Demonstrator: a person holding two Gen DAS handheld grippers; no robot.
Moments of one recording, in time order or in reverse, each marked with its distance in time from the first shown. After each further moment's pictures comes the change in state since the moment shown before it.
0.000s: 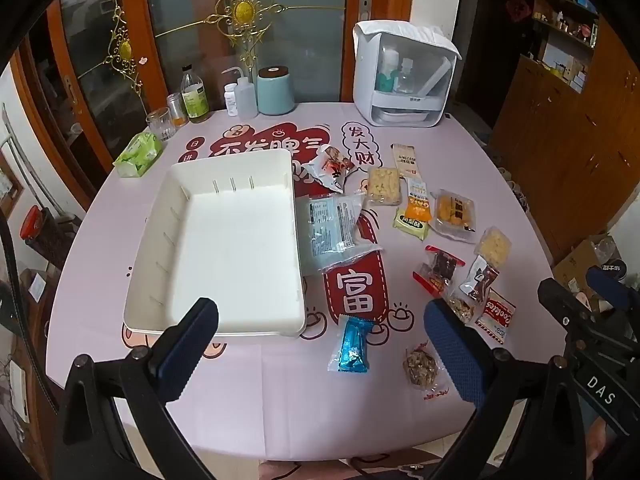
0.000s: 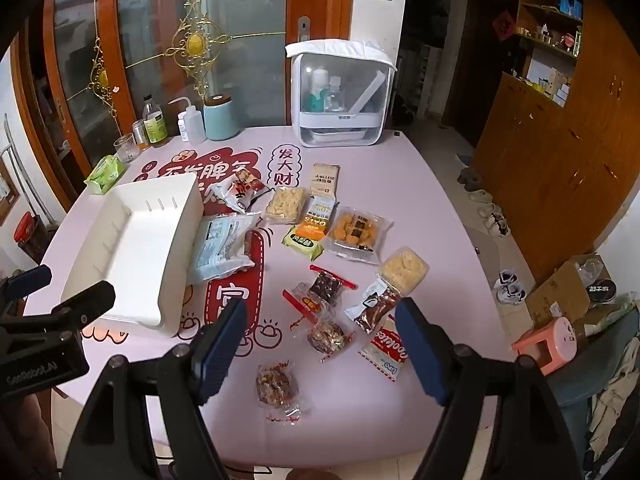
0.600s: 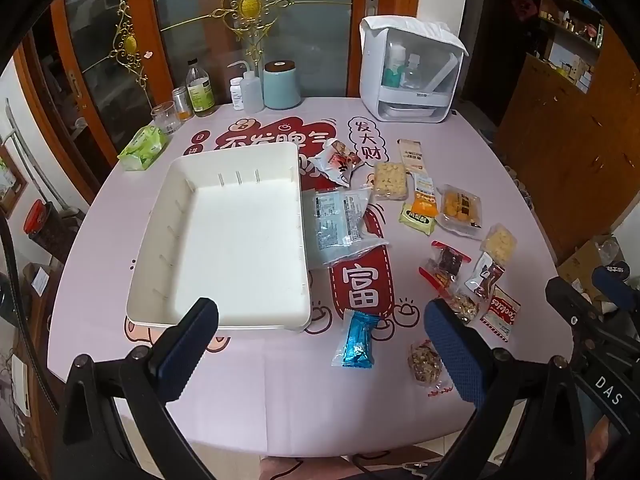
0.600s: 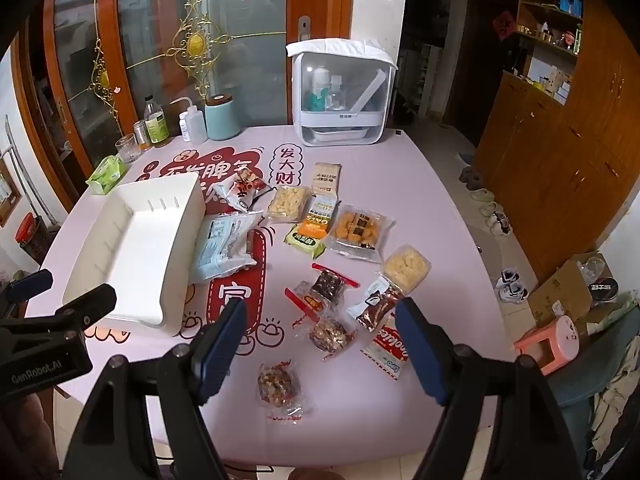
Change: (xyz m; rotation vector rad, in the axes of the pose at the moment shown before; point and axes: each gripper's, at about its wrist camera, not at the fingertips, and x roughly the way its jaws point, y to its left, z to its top) left arm 0.007 0.004 -0.006 -0.014 0.019 0.016; right arm 0.000 0.001 -0.002 0.007 -0.009 0.012
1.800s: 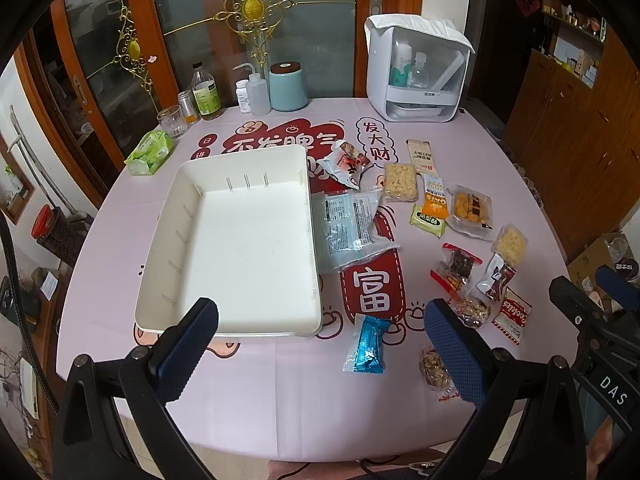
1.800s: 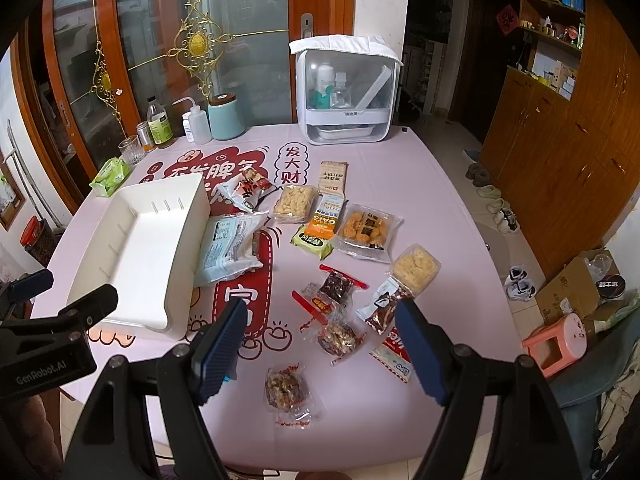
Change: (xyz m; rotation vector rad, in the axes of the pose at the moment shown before) left arm 0.001 0.002 0.004 0.009 -0.009 0.034; right arm 0.007 0.002 0.002 0.007 0.009 0.025
